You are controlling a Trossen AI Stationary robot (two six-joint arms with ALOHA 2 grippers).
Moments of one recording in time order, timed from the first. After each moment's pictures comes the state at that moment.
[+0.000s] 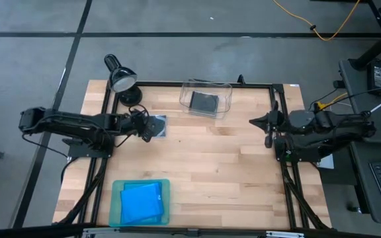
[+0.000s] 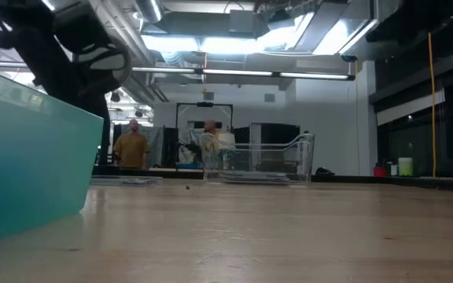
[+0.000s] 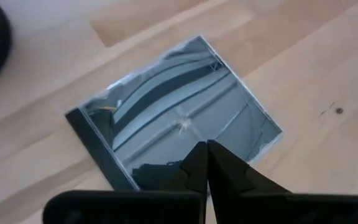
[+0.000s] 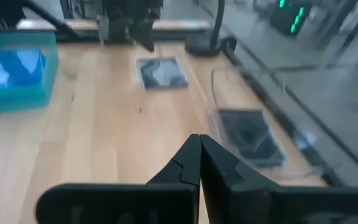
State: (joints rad) left arm 0.12 0.94 0.43 -0.45 -0.37 -0.79; right arm 0.13 0.52 0.68 -0.58 0.40 0.07
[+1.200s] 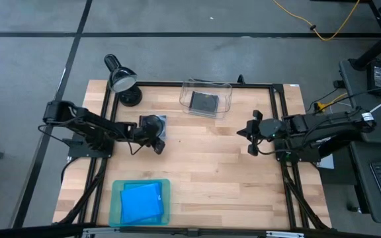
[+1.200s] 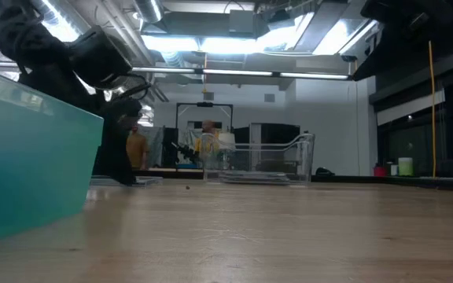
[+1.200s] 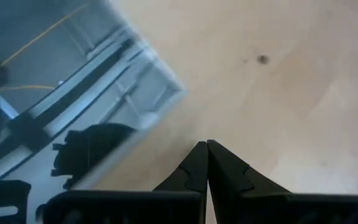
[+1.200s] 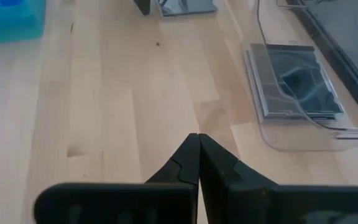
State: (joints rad) left arm 0.05 1.39 0.35 0.19 -0.10 -0.89; right arm 0.14 0.84 0.68 -0.56 0.31 0.18
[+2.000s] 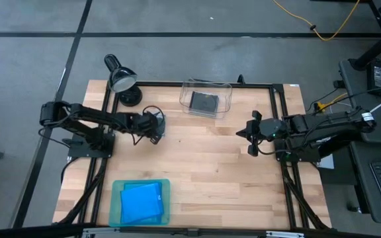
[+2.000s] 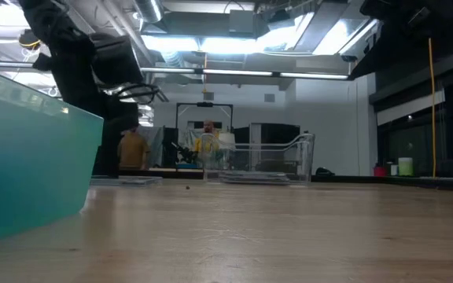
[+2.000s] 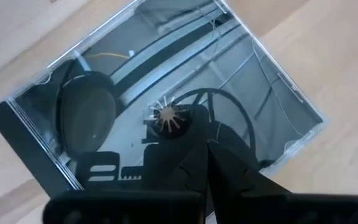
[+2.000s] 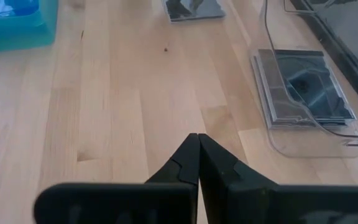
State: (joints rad) left arm 0.20 1.33 0.51 -0.34 -0.24 -0.70; right arm 0.14 0.84 0.68 -0.54 0.28 0.18
